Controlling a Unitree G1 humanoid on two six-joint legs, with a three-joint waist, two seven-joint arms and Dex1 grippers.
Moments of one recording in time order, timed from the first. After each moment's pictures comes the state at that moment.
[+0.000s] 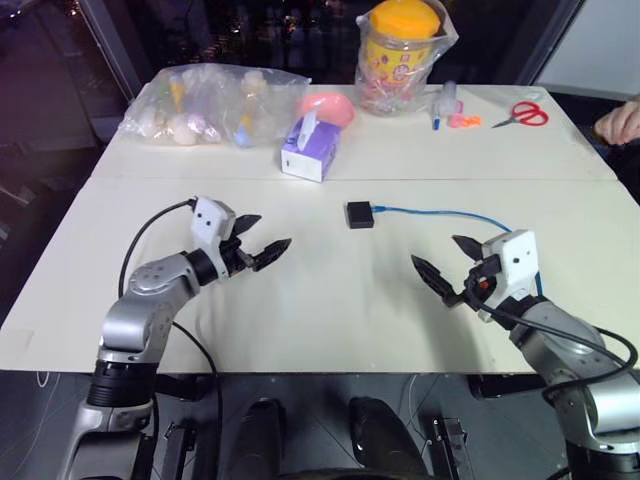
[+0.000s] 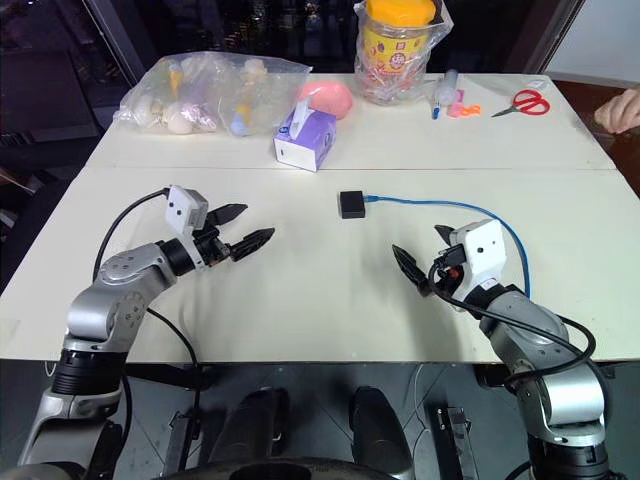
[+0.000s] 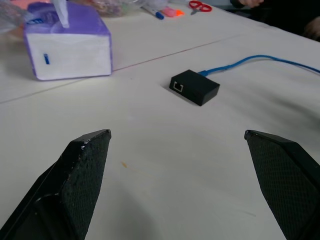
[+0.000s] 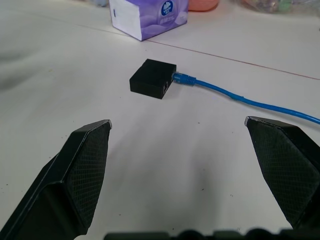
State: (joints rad) left arm -0.33 0.45 0.05 -0.12 -0.45 0.49 -0.71; right arm 0.04 -0.51 -0.22 -0.55 0.45 0.61 0.42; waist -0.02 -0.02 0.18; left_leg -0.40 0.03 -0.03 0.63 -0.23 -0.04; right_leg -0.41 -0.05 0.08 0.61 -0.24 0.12
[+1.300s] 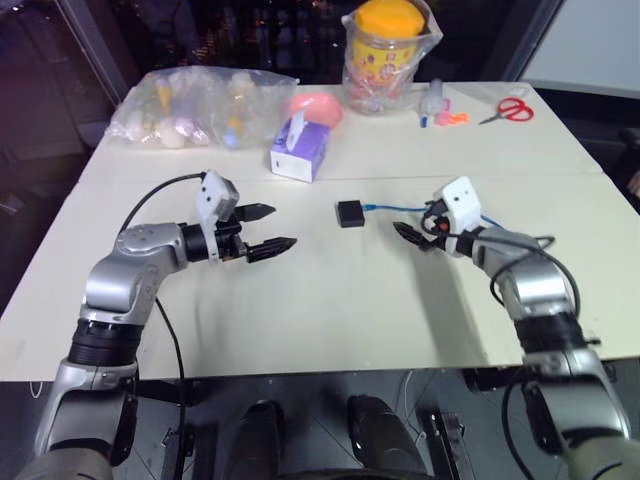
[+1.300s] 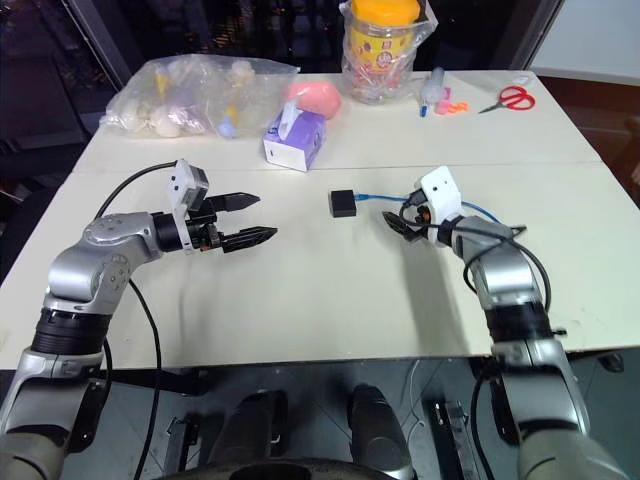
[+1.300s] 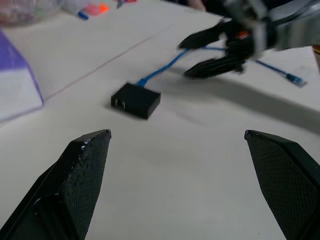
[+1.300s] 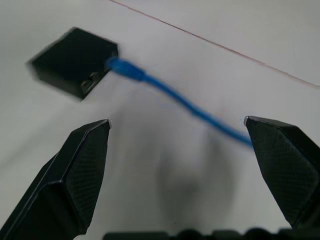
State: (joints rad) left arm -0.55 0.59 0.01 -0.01 -0.49 0.56 -0.99; right arm -0.74 -0.51 0.08 0.55 0.14 0.34 0.63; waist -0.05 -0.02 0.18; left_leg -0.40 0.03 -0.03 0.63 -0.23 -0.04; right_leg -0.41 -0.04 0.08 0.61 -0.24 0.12
